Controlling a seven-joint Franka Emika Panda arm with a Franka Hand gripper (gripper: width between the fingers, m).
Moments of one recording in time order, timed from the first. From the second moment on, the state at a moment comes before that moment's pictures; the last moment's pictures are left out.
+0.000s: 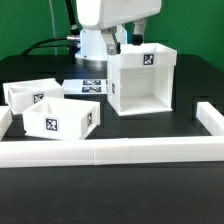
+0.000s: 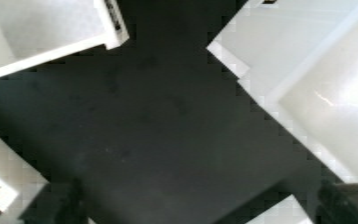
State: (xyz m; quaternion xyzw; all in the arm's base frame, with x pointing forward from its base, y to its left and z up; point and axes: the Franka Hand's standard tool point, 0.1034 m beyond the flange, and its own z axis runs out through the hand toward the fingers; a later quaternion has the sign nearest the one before) arm 0.517 0.006 0.131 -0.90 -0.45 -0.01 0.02
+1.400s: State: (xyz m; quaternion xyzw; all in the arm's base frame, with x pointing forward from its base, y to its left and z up) arm 0.428 0.073 0.121 -0.98 -0.19 0.01 0.01
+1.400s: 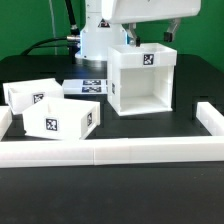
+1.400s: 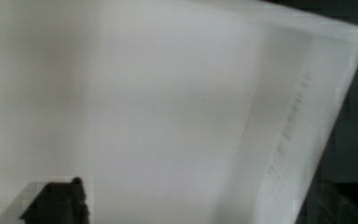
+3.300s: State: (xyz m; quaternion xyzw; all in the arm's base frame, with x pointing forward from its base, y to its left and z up) arm 0.423 0.088 0.097 -0.98 -0.17 0.02 0.02
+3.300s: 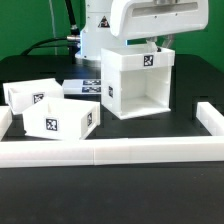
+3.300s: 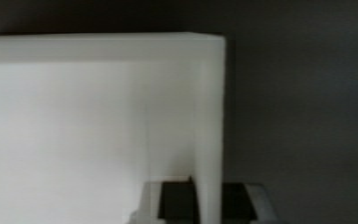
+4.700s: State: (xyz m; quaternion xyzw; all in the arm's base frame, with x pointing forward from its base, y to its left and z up) arm 0.579 0.086 0.098 -1.00 -0.07 -0.05 0.04
